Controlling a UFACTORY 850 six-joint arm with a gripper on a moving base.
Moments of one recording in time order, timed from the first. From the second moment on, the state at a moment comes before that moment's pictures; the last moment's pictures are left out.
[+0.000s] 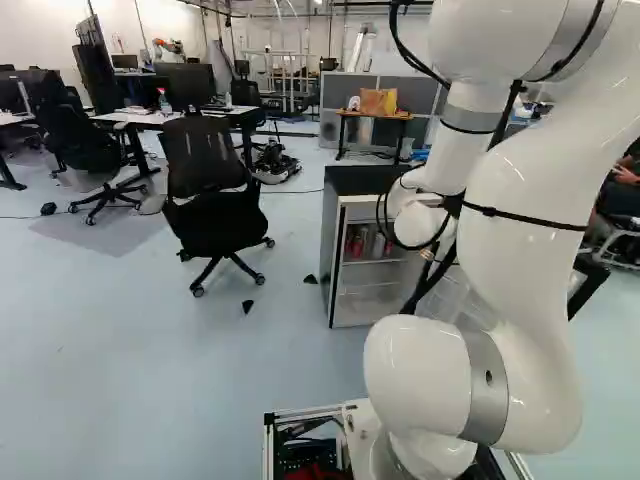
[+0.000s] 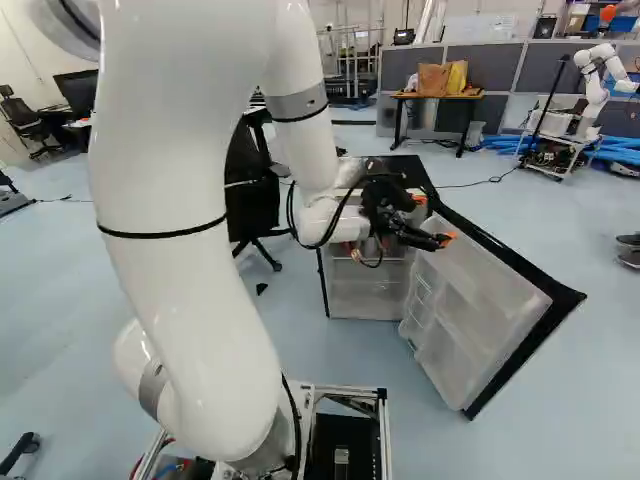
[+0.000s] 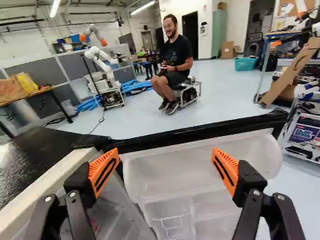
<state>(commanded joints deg) -21.6 -15.8 -28.4 44.3 69.8 0.0</state>
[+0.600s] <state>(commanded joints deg) -21.7 -12.5 -24.4 26.2 68.6 0.0</state>
